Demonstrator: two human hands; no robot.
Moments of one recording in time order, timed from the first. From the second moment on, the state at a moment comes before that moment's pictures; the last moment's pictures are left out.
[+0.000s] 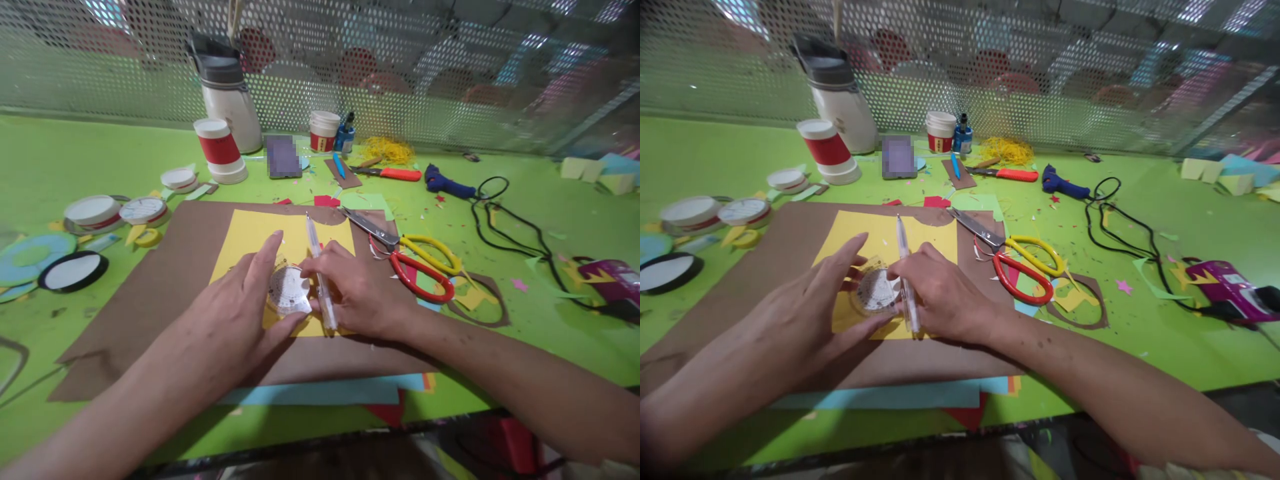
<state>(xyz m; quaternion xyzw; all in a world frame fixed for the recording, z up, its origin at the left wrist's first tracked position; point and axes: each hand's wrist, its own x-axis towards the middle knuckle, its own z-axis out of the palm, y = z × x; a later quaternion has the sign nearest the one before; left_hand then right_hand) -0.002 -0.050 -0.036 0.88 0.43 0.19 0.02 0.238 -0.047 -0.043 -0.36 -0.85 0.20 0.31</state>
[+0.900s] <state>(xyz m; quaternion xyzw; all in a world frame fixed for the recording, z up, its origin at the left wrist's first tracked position) -0.004 -0.045 -0.033 0.90 0.39 0.19 0.02 0.247 -0.054 -0.037 -0.39 -0.84 0.25 0.29</state>
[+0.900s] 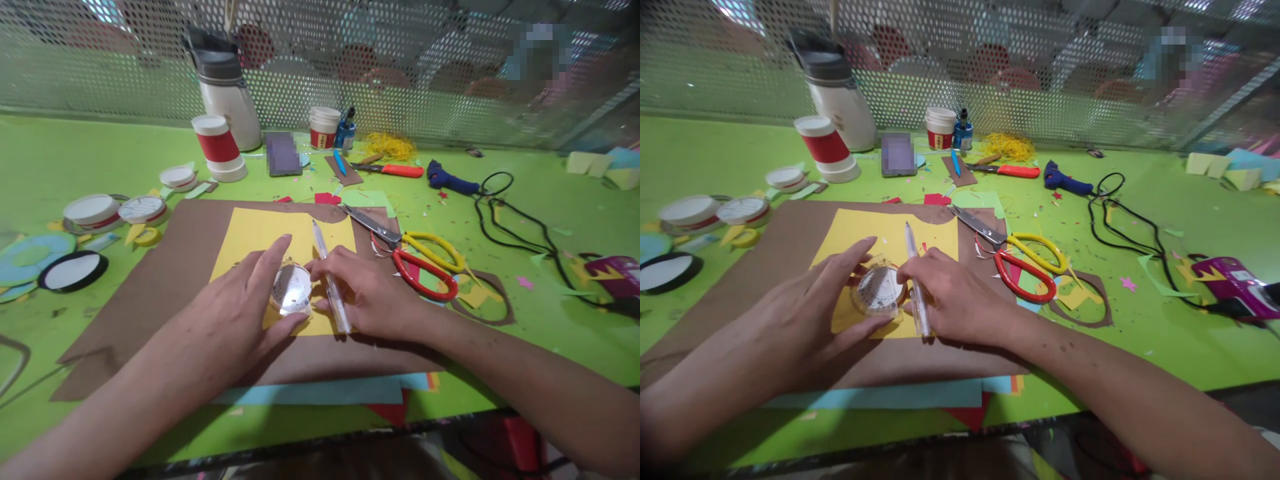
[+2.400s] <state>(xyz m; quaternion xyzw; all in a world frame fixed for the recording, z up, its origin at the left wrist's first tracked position) -0.006 -0.046 -0.041 0.90 0.37 0.21 0.04 0.236 -0.080 -0.021 -0.48 -0.74 0.21 0.41</state>
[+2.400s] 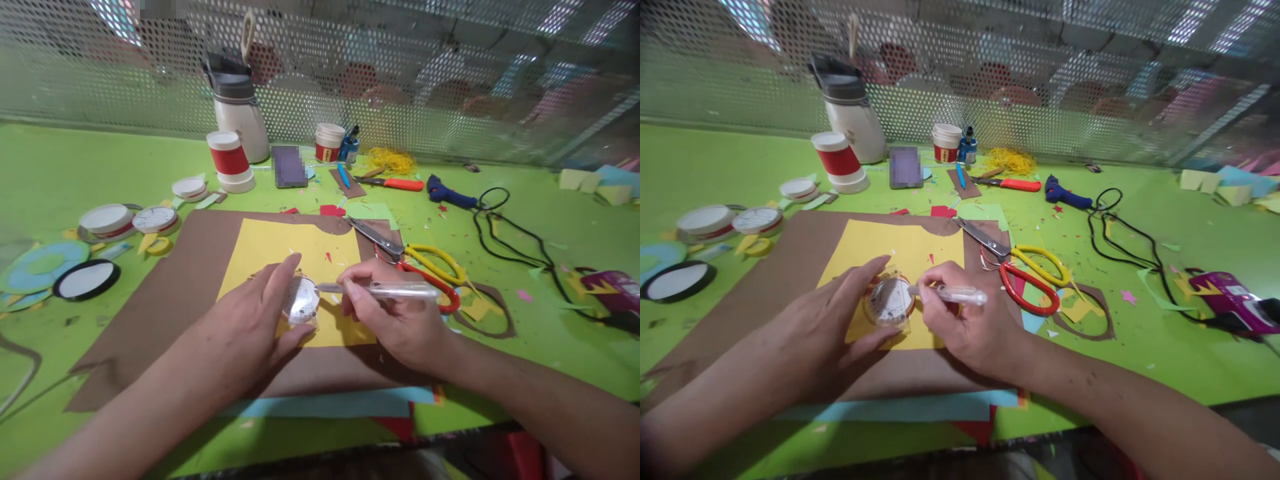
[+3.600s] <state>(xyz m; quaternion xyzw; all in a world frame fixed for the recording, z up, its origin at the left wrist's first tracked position) -0.006 -0.043 -0.032 0.91 0.38 0.17 0.04 0.230 -0.069 -0.029 -0.47 -0.78 0.24 0.34</state>
